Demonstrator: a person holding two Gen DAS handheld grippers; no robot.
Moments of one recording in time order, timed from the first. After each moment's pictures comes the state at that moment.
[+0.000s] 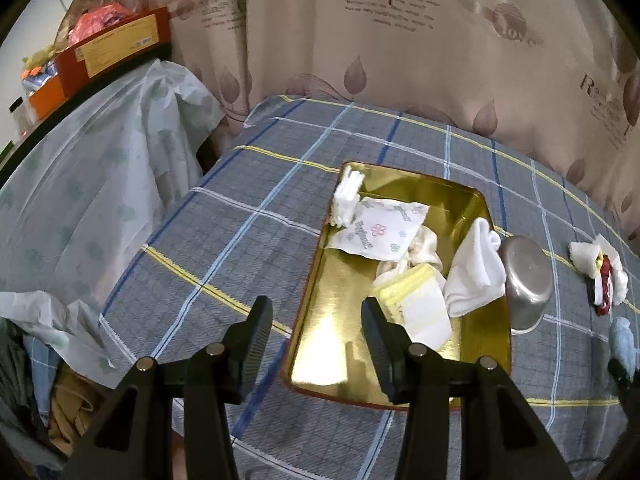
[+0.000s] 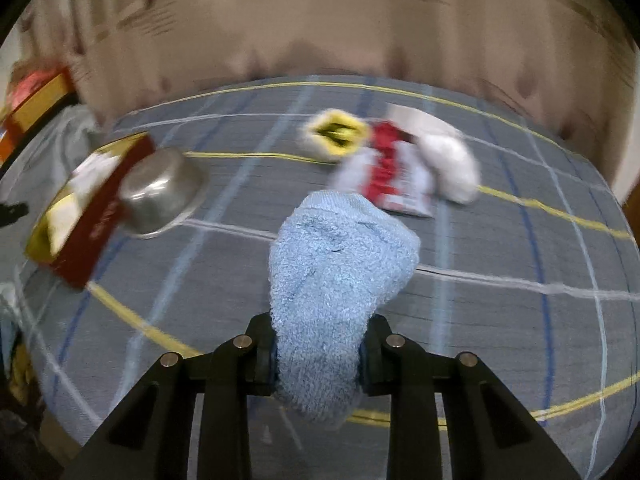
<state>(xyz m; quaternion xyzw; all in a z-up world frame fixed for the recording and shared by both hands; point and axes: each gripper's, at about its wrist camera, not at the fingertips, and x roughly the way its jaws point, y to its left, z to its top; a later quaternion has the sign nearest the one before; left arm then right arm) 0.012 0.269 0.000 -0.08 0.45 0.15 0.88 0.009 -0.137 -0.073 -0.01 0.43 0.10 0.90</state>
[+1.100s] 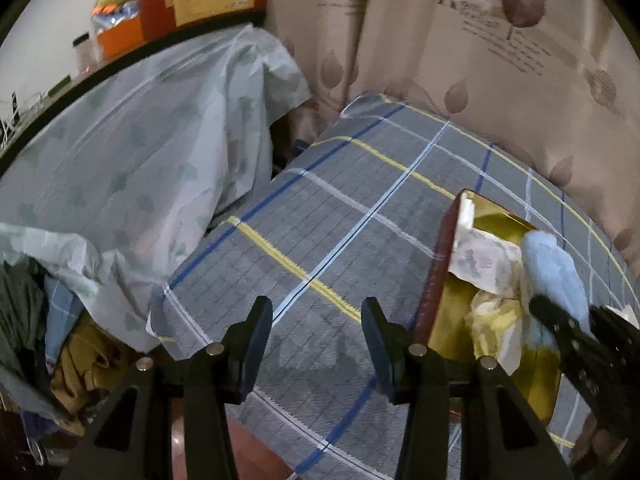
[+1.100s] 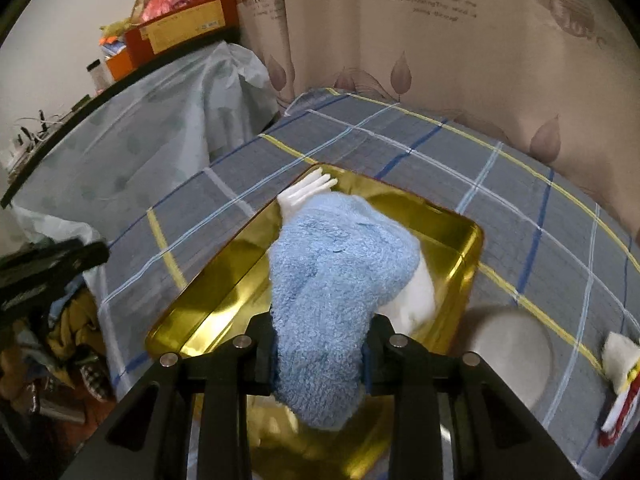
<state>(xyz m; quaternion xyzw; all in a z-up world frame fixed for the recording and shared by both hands) -0.020 0.354 0.008 -0.15 0.45 0.25 0.85 0.089 0.176 -0.041 -0.11 0.42 0.33 0.84</state>
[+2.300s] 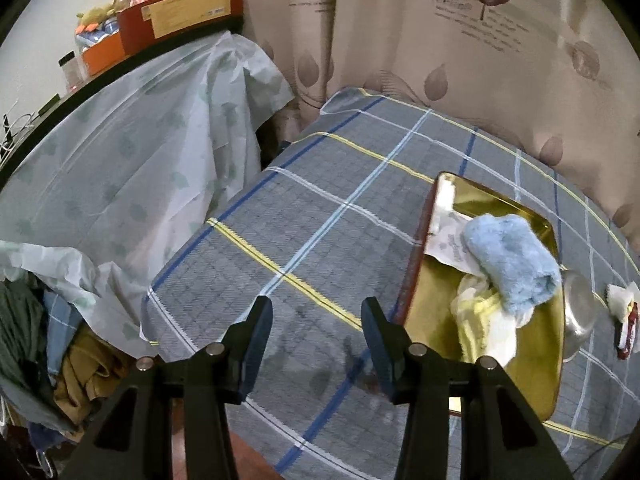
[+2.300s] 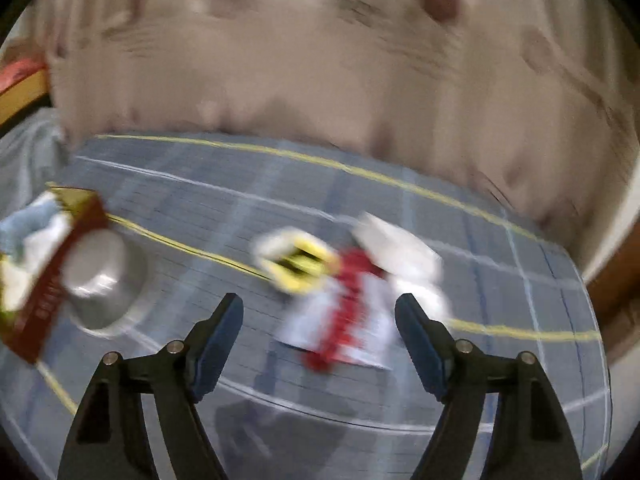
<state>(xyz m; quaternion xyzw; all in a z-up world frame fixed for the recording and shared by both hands) -0.012 0.334 -0.003 -0.12 0.45 0.24 0.85 0.095 -0.155 -0.050 -0.07 0.37 0.03 0.93</state>
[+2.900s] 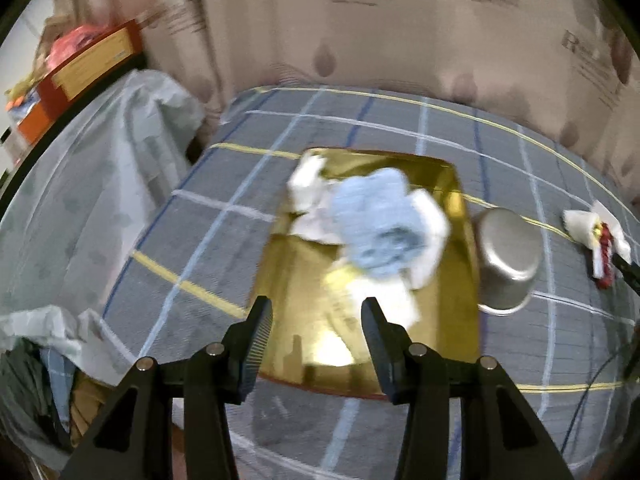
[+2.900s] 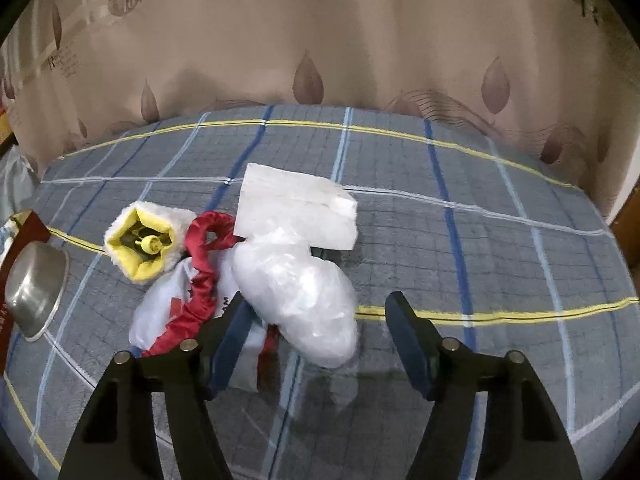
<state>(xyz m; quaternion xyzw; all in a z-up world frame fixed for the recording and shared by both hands) 0.025 0.231 0.003 -0.04 0.49 0.15 0.86 0.148 -0.244 -0.105 0.00 0.40 0.04 0.91</state>
